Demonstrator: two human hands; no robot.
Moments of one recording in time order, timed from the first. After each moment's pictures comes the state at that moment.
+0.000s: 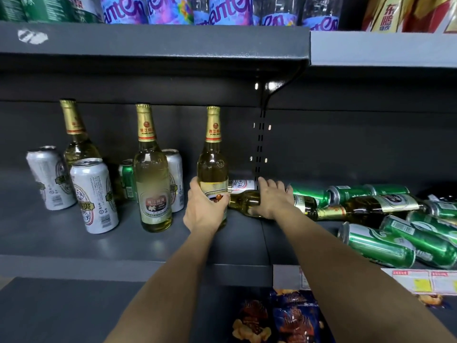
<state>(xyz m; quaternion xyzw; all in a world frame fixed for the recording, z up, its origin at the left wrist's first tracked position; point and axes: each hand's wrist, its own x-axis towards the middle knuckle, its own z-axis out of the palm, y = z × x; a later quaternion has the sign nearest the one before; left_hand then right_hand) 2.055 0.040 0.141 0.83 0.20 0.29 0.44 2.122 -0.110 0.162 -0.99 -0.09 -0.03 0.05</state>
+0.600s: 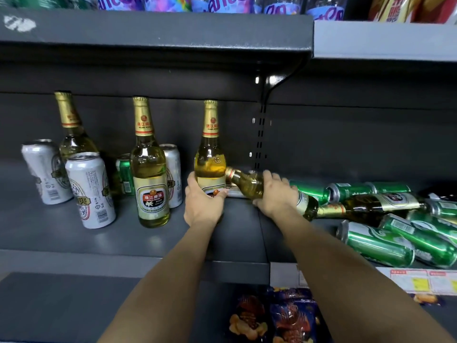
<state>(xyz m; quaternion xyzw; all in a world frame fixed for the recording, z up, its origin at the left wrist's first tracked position) 2.062 0.038 0.141 0.80 0.20 0.27 0.50 2.118 -0.116 0.156 -0.98 -0.06 -0.16 0.06</state>
